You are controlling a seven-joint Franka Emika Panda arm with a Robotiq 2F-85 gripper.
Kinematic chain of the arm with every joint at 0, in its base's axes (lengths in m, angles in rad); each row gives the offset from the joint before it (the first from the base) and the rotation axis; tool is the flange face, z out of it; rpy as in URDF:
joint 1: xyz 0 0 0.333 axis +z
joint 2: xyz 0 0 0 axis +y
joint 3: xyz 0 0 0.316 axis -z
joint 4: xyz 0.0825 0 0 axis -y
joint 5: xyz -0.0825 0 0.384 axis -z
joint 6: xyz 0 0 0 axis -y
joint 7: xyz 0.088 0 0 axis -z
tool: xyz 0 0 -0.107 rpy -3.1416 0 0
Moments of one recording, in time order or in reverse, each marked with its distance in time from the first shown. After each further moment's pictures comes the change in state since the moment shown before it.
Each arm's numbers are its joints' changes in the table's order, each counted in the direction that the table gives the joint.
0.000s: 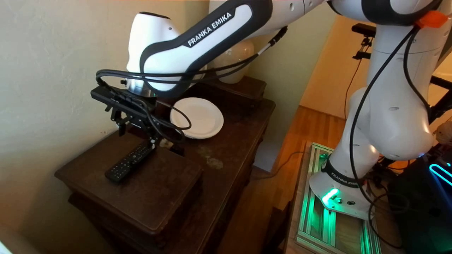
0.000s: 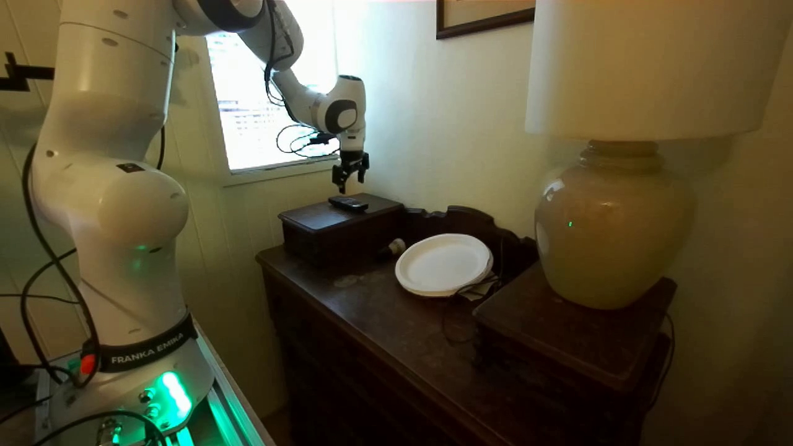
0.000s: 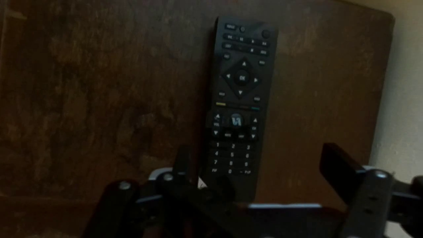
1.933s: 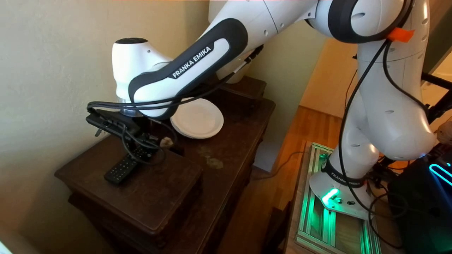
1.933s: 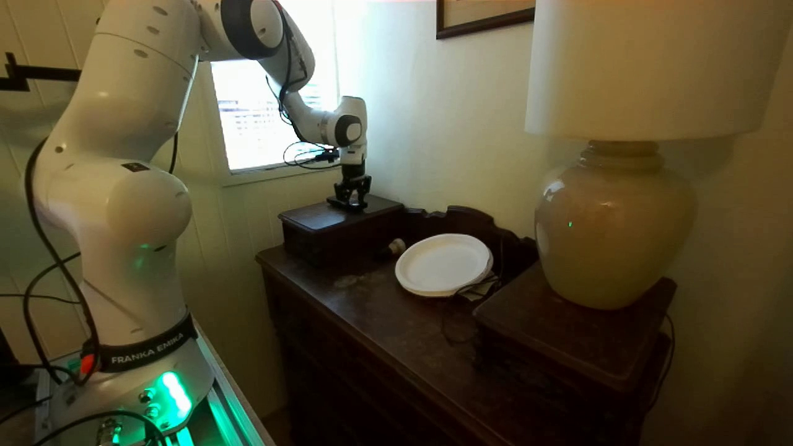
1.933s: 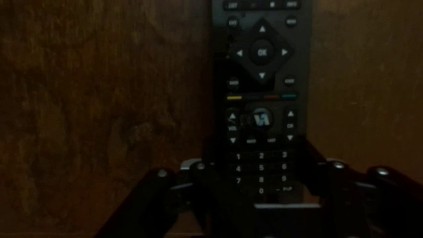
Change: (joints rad) arm 0.053 0.158 0.040 0.135 0.152 -0.117 0.255
